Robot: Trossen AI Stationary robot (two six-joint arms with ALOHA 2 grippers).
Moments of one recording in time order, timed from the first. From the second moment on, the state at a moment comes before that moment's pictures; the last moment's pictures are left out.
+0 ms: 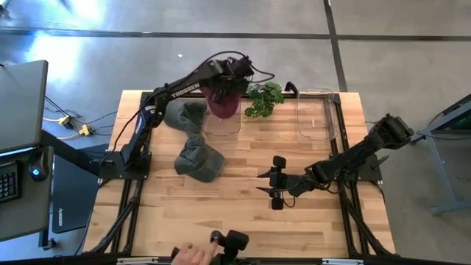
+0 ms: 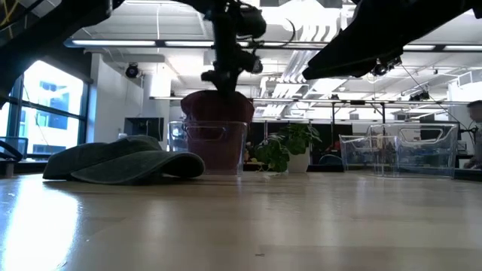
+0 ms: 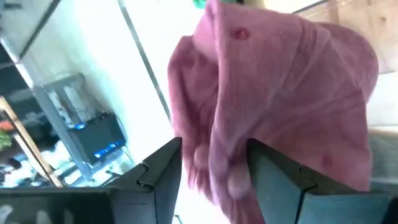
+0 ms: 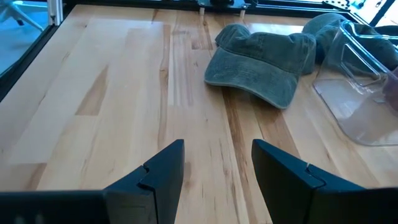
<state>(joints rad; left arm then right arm) 0.47 2.16 2.31 -1.26 -0.55 0.95 0.46 1.44 0.69 0.22 0.50 0.23</state>
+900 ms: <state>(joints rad) 0.41 1.78 2.33 -1.56 -0.25 0.22 0.48 1.46 0.69 0.24 0.48 0.27</state>
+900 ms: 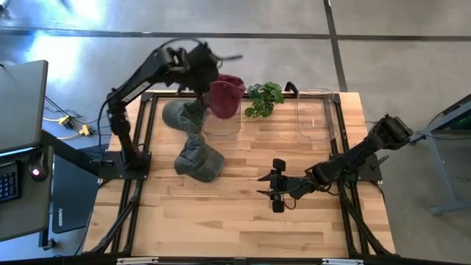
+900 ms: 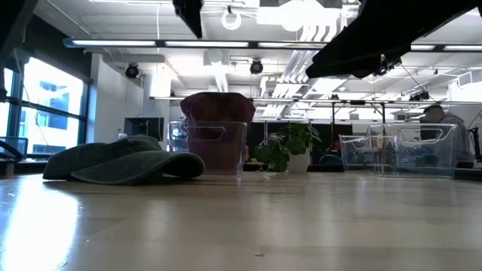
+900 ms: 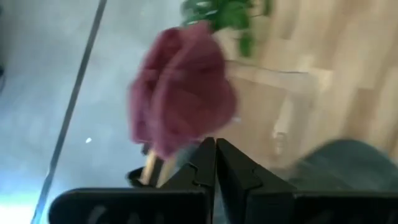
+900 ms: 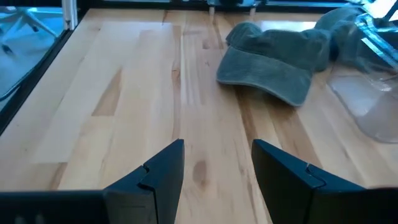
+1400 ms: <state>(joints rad) -0.17 1.20 1.31 -1.20 -0.54 -0.36 0.48 1.51 0.69 0.39 0.41 0.26</state>
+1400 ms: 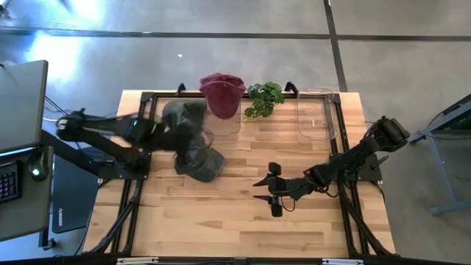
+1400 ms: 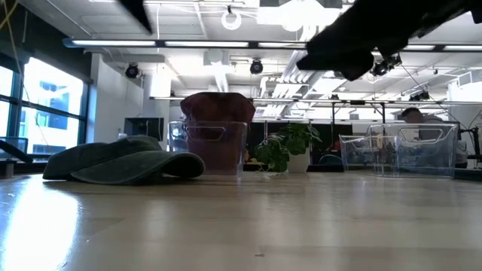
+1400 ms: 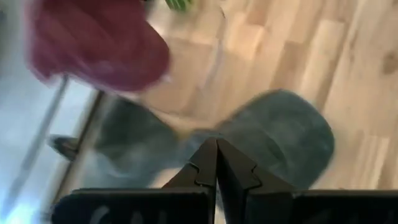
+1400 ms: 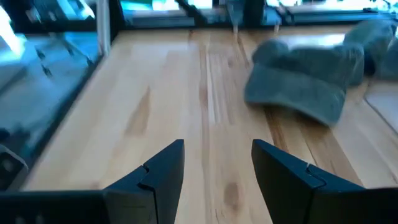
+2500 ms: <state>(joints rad) -0.87 0.85 0.41 -0.16 -0.65 -0.83 0.35 2.15 1.56 -0.30 0.54 -0.55</state>
